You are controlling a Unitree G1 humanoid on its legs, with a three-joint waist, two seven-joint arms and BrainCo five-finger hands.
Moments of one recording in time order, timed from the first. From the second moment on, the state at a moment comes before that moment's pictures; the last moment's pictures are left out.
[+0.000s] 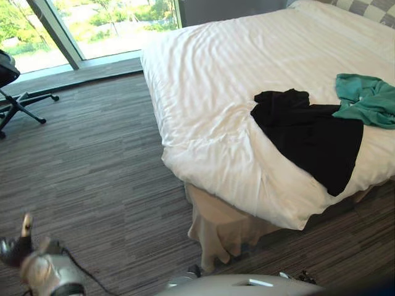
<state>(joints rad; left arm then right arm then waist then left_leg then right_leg) -0.07 0.39 0.71 0.70 -0.46 -0.36 0.26 0.17 -0.08 -0.36 1.14 -0.02 -0.20 0.00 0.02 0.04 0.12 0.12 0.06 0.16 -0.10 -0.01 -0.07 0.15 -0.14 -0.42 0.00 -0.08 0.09</state>
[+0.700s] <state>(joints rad) -0.33 0.49 0.07 0.47 0.30 -0.31 0.32 0.25 -0.05 -0.42 1.06 -0.04 -0.19 0.00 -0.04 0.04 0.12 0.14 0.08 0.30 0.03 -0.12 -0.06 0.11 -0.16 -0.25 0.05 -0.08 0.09</state>
